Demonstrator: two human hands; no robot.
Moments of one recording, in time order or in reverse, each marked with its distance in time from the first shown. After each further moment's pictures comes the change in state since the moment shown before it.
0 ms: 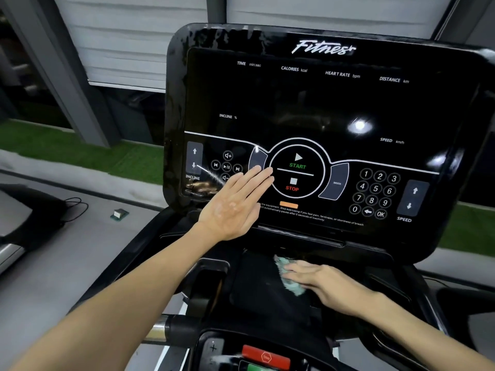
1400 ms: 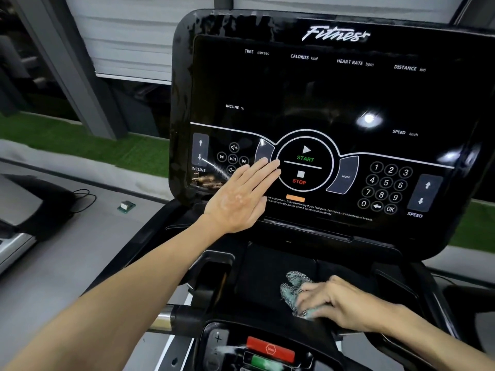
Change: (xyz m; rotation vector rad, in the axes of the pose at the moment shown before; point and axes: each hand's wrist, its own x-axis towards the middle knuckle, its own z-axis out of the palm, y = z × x) left_hand 0.000 0.001 0.000 0.000 0.008 0.001; right_hand -0.023 -0.043 -0.019 0.302 -0.152 -0.082
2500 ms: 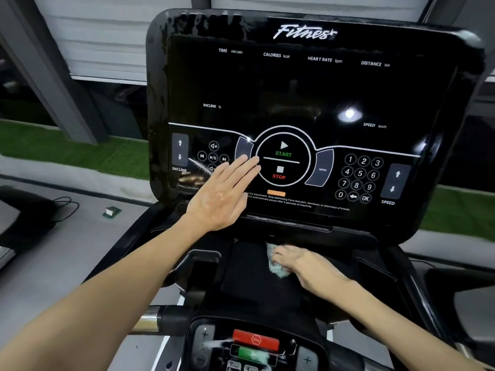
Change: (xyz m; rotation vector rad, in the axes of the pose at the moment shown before) left_hand -0.001 -0.002 -0.003 0.008 -0.032 -0.011; right_hand 0.033 0.031 0.010 -0.463 0.296 -0.026
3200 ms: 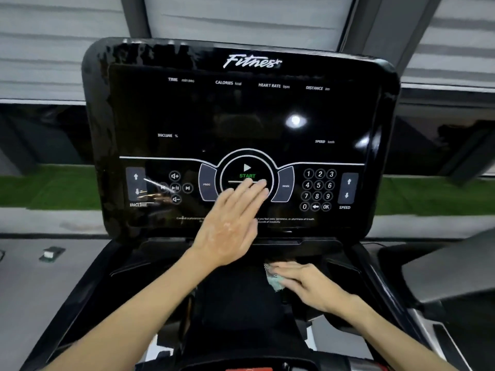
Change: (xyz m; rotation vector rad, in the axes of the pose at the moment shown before) left_hand 0.034 0.052 -0.008 -0.198 0.148 0.093; right_hand -0.040 0.016 0.000 0.329 0.125 0.333
